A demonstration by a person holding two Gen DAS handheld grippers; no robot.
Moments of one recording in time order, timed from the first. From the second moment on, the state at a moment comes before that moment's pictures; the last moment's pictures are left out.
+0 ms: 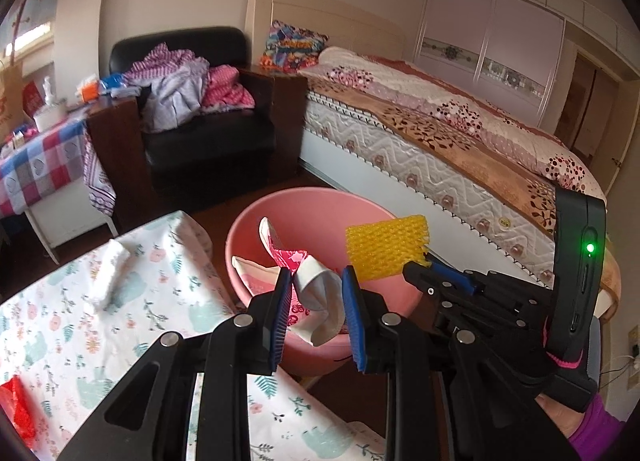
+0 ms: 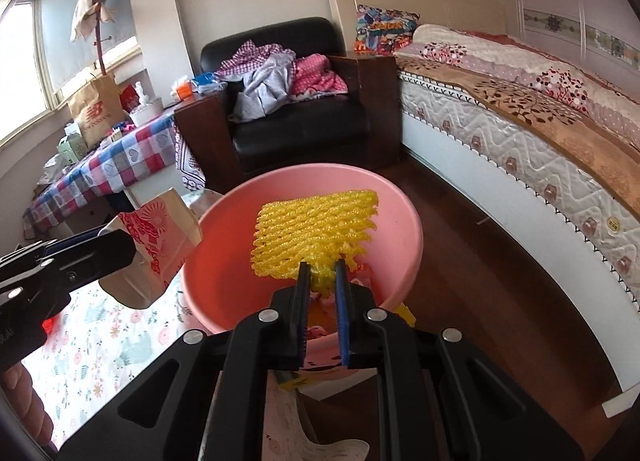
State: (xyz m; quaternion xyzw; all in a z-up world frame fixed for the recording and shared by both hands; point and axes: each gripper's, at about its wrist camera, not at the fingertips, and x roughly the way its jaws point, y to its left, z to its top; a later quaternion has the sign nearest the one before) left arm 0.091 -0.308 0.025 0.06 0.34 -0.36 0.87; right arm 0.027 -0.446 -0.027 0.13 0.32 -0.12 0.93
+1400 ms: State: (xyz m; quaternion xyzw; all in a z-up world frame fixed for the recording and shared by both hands) left arm 0.089 -0.219 0.033 -0.02 0.35 -0.31 0.88; right arm 0.034 -0.402 -0.014 0.10 0.33 -0.07 0.94
